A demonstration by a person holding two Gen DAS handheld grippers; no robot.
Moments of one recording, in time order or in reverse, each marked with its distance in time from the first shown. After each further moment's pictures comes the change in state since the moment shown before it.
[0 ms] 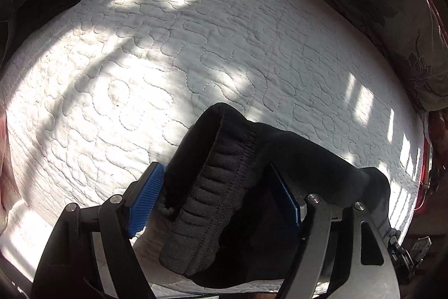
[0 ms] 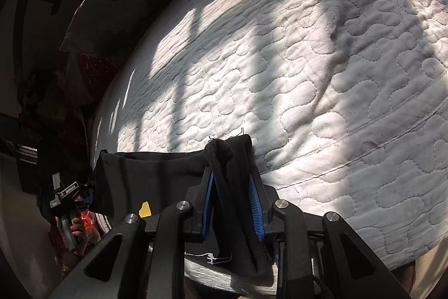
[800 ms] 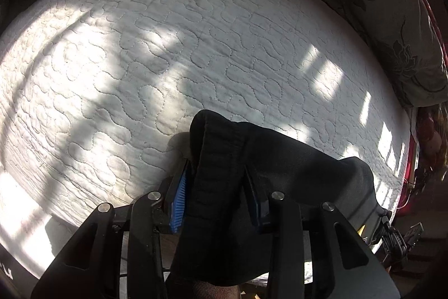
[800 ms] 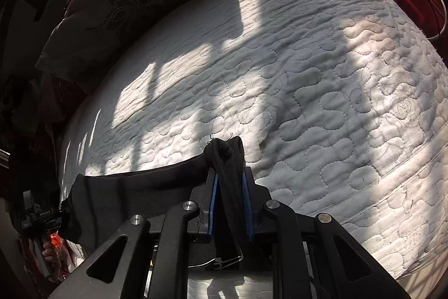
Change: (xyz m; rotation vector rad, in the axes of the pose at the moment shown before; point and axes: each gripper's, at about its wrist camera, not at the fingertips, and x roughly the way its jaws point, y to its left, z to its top) left arm -0.008 -0.049 -0.025 -0.062 0.072 -0.100; right arm -0.031 -0.023 0.058 -0.040 -0.105 -0.181
